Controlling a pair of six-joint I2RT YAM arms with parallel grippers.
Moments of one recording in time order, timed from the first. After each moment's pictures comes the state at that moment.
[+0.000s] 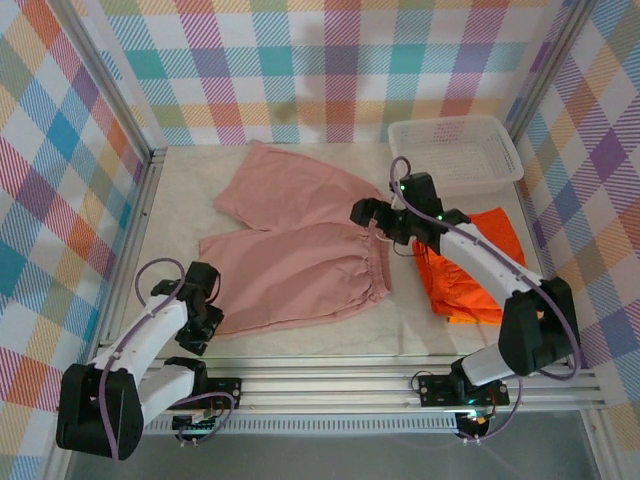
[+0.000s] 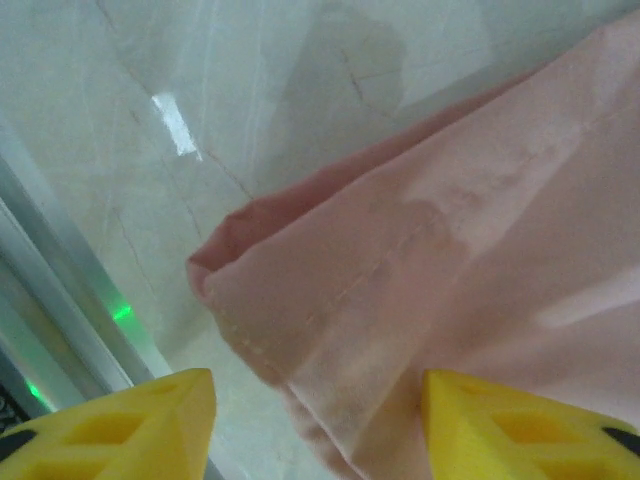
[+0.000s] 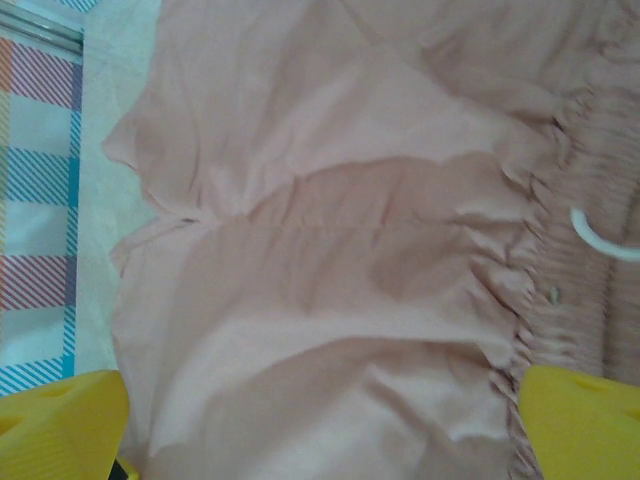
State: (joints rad) left arm -0.15 1.04 0.51 -1.02 -0.10 -1.35; right arm 0.41 1.44 1.06 -0.40 -0.33 0.68
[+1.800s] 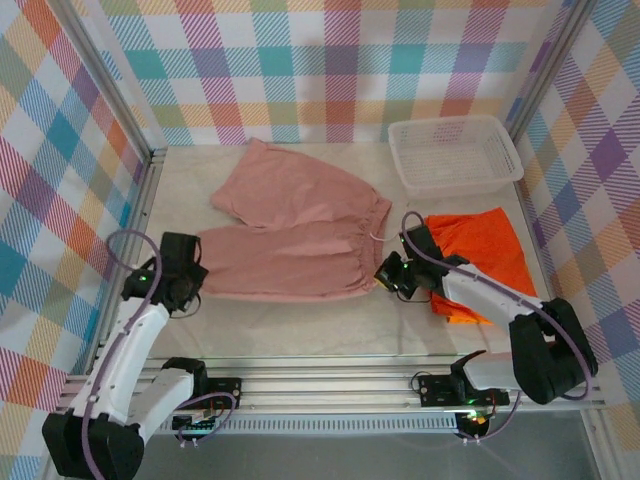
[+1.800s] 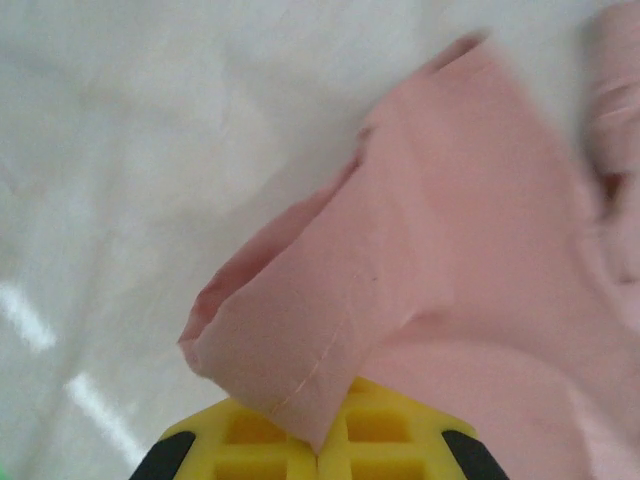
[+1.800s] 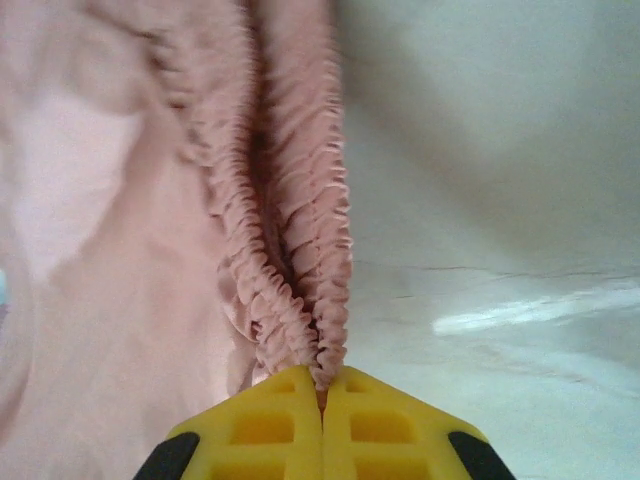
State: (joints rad) left arm -0.11 0.89 0.85 -1.00 -0.28 -1.11; right arm 0.46 1.30 0.70 -0.37 -0.32 1.11
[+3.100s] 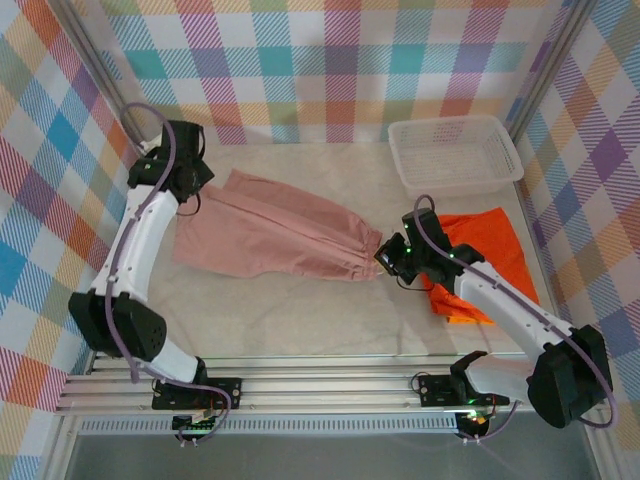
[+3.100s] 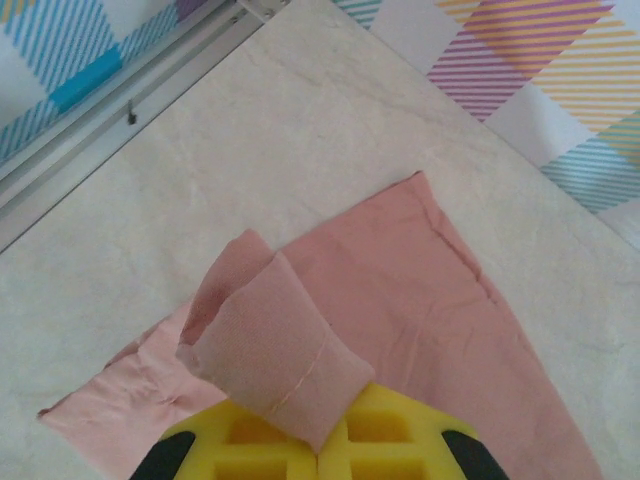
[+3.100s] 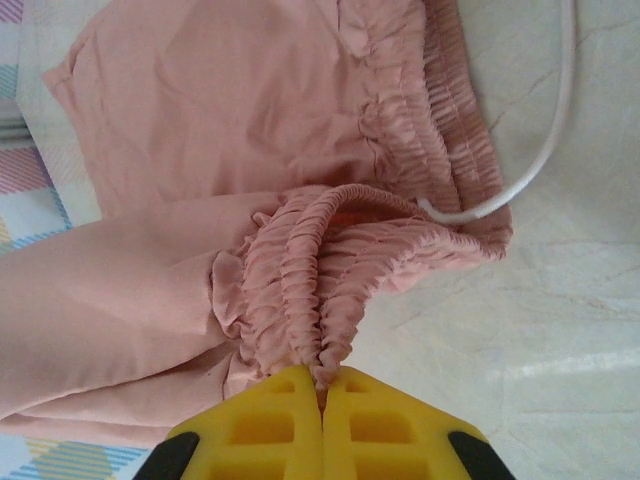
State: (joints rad) left arm -0.11 1.57 1.69 -0.97 -0.36 -0.73; right arm 0.50 1.19 0.85 -0.51 -0.22 1.20
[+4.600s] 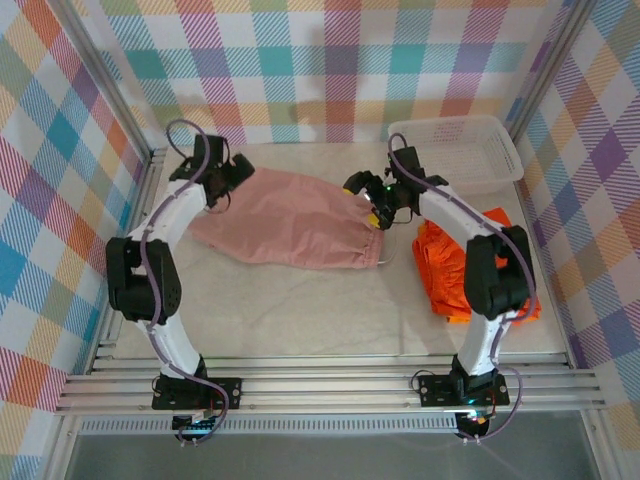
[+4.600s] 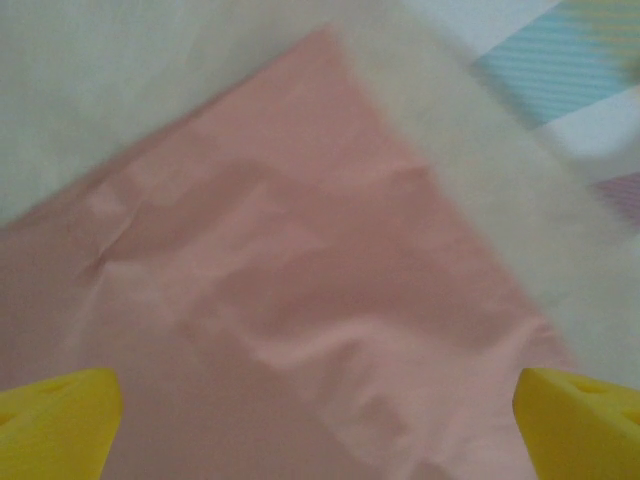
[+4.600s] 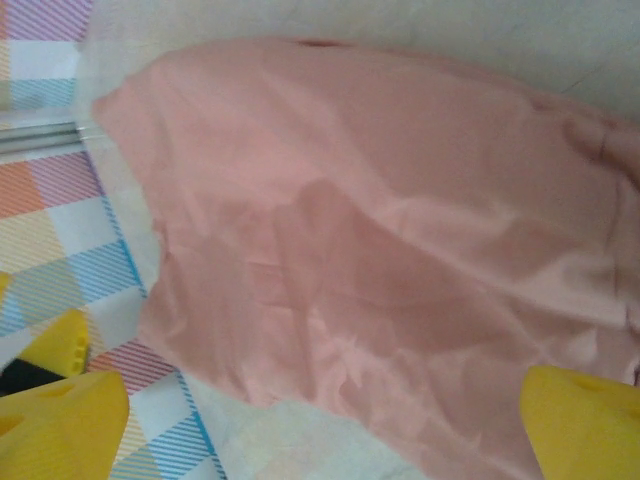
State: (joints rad) left arm -0.11 1.83 1.46 -0.49 -0.05 -0.76; right arm 0.33 1.89 1.47 -0.49 -0.49 0.99
